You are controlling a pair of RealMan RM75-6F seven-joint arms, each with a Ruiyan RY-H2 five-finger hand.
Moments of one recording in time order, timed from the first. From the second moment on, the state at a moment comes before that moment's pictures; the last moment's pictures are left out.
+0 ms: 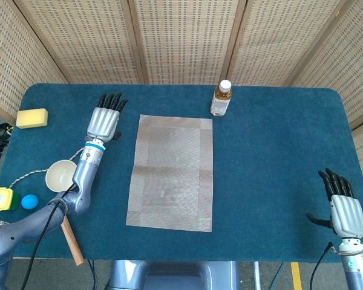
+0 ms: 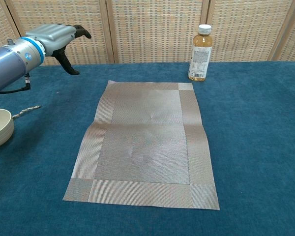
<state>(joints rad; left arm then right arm) -0.92 -1.73 -0.37 -0.88 1.10 0.88 0.38 0.10 -1.18 0.10 -1.60 -1.39 1.40 0.05</state>
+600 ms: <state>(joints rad) -0.53 -1.42 -0.16 -1.49 1.22 1.26 0.34 0.11 -1.19 0.05 -1.61 -1.49 1.40 0.05</state>
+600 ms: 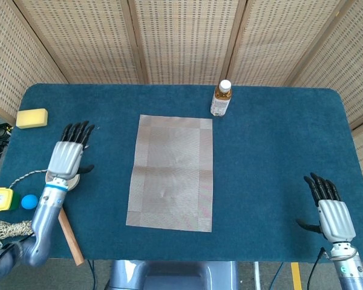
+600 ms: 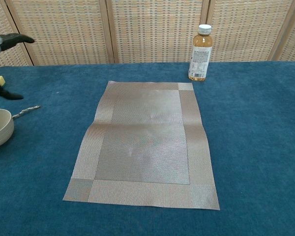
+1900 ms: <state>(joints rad) -0.15 -1.25 0.00 -1.67 1.45 1.59 0.24 0.21 -1.61 0.00 -1.71 -1.53 1.22 -0.26</state>
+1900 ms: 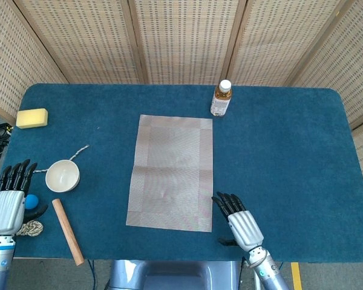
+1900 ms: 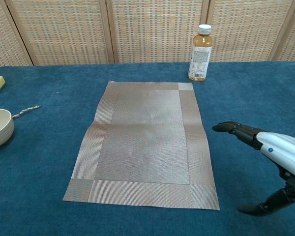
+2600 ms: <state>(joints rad) -0.14 -1.24 -0.03 -1.67 1.44 1.55 0.23 0.20 -1.81 0.02 -1.56 -1.42 1.23 -0.22</state>
